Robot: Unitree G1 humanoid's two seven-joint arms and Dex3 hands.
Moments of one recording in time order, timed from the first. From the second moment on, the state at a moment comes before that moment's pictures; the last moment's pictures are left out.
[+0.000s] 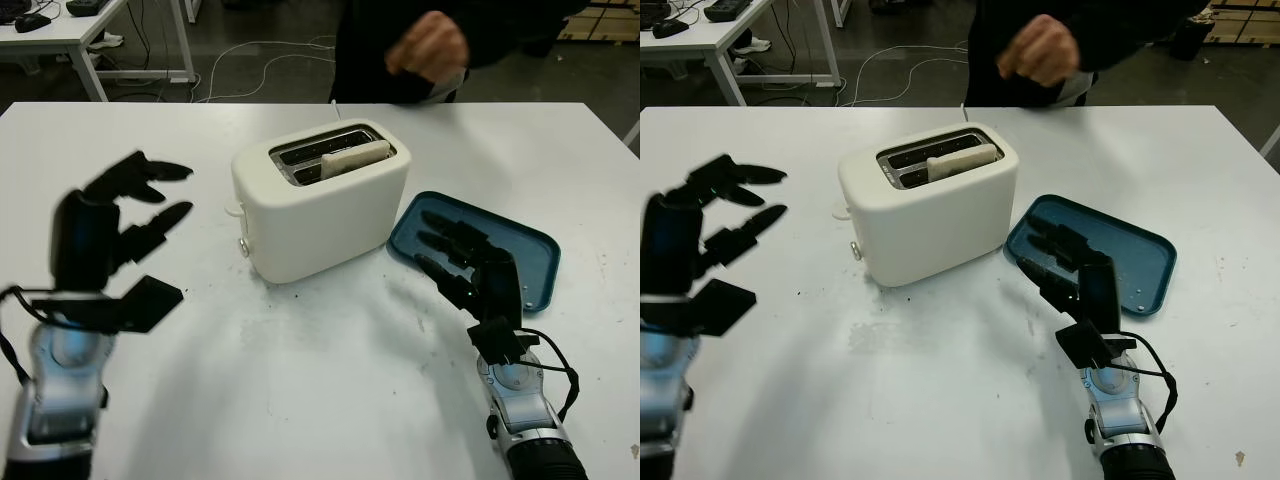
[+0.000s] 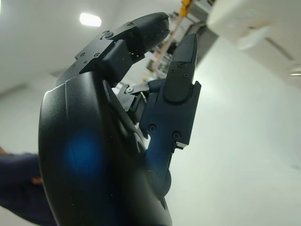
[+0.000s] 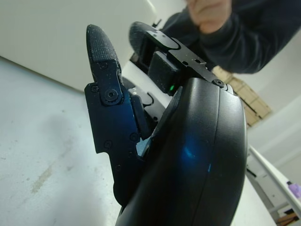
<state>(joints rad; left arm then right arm) -0.11 0.43 0.18 -0.31 0.36 -0.16 0.04 -0.10 -0.22 -0.01 0.40 -0.12 -0.63 -0.11</state>
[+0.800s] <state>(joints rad) -0.40 0.63 0.06 -0.09 0.47 -0.28 -0.13 -0.12 -0.21 -0.02 0.41 -0.14 -0.59 -0.09</state>
